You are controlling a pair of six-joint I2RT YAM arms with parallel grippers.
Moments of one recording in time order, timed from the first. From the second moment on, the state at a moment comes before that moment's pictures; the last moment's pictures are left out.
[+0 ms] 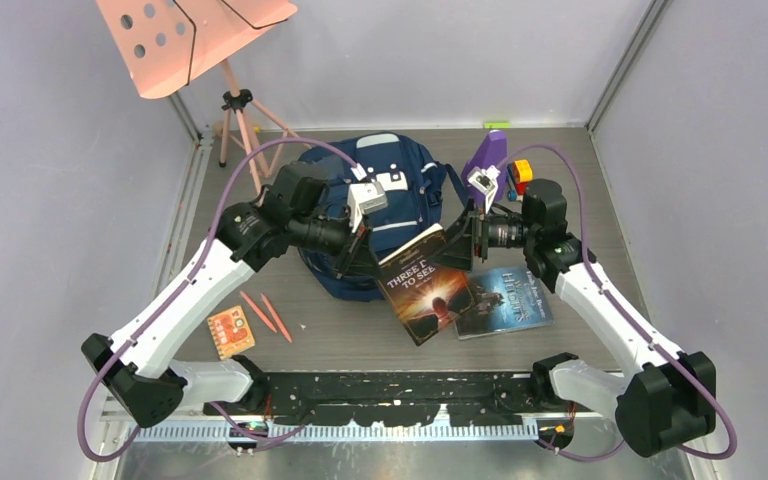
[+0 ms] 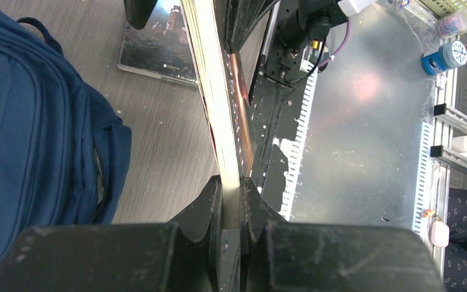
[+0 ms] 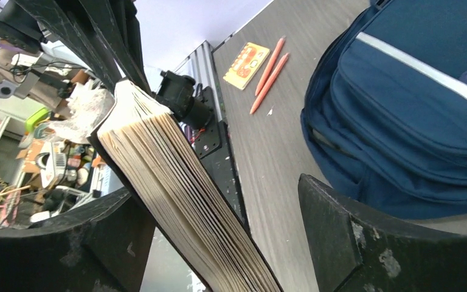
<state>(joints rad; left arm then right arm) -0.69 1.23 1.39 -0.86 0.72 0.06 0.29 1.08 0.80 0.02 -1.11 0.39</state>
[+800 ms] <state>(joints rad) -0.68 1.22 1.41 -0.79 0.48 0.12 0.31 0.98 0.91 -0.22 -0.86 0.40</state>
